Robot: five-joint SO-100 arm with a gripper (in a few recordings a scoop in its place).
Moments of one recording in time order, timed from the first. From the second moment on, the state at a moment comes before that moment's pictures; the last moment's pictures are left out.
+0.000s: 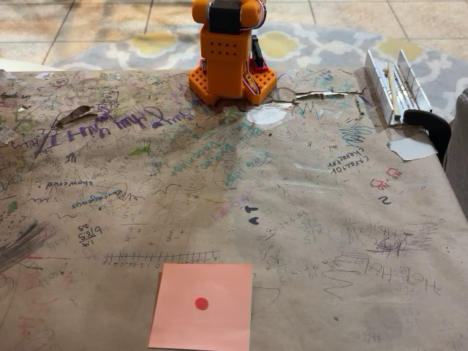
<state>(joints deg) 11.3 193.7 110.7 6.6 -62.1</state>
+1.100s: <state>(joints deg) 6.8 188.7 164.7 -18.6 -104.2</state>
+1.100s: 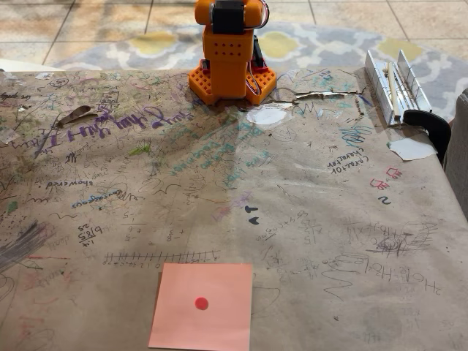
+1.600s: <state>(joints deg) 7.8 192.7 178.1 -12.6 -100.2</state>
